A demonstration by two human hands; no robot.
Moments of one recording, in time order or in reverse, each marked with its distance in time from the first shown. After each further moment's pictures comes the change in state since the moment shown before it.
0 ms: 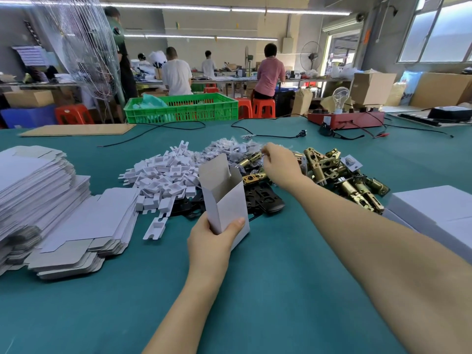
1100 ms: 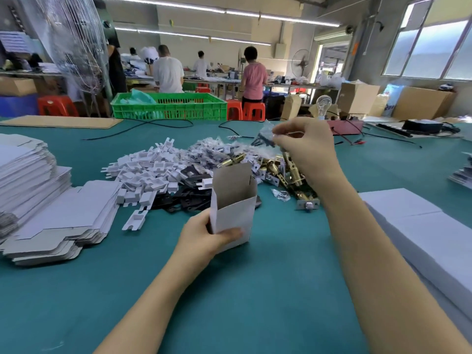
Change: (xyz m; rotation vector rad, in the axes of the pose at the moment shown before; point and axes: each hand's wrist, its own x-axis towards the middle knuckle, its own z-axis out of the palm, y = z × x) left_hand -0.009 0.012 0.005 0.045 -0.341 0.028; right_hand -0.072 -0.036 -0.125 0.512 0.253 0.083
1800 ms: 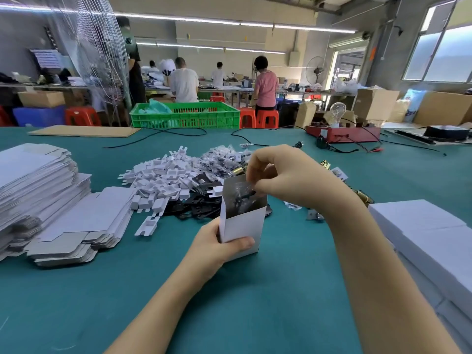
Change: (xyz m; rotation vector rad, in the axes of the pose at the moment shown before) left_hand -0.003 0.002 0.003 -0.148 -0.085 0.012; right_hand -0.033 -0.043 -0.004 -0.234 -0.636 -0.168
